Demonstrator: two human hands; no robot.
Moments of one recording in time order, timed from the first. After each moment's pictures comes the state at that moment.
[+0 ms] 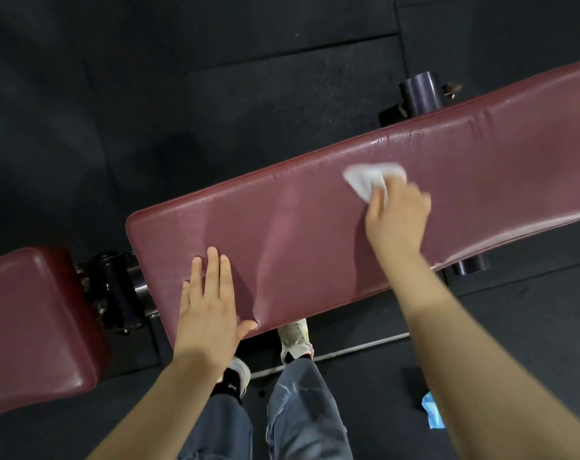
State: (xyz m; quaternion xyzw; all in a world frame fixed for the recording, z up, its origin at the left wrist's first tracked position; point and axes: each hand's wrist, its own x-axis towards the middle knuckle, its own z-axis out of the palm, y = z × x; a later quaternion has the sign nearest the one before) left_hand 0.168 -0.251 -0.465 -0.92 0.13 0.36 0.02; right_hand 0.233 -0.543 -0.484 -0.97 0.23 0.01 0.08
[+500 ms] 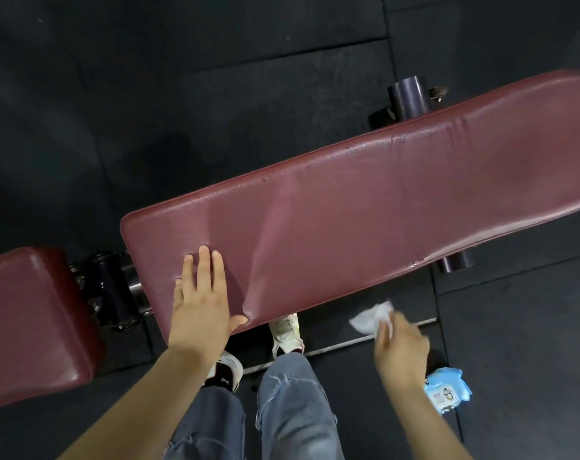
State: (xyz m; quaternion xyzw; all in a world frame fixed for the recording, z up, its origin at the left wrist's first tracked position) left_hand 0.171 -0.257 -0.460 -0.92 0.12 0.36 0.04; right_hand 0.024 -0.537 -0.476 -0.91 0.36 0.20 0.11
